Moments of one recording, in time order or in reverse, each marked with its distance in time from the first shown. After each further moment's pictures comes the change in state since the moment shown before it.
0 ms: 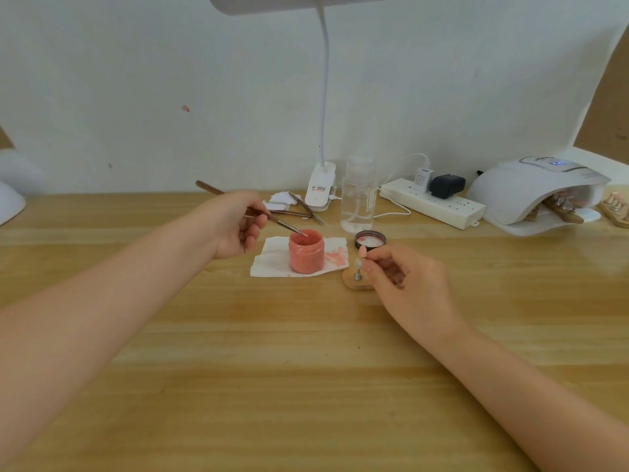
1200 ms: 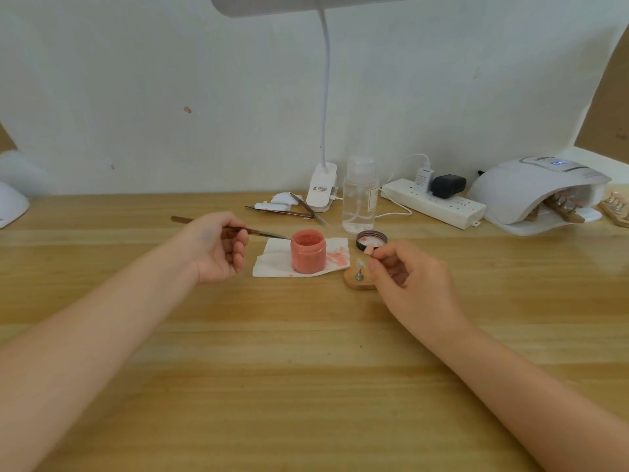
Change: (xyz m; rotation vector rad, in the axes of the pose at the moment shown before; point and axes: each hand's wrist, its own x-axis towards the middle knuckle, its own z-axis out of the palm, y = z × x) left_hand -0.006 -0.029 -0.022 -0.312 -0.001 -0.106; right_hand -0.002 -0.004 -0.003 -0.021 0.009 -0.029
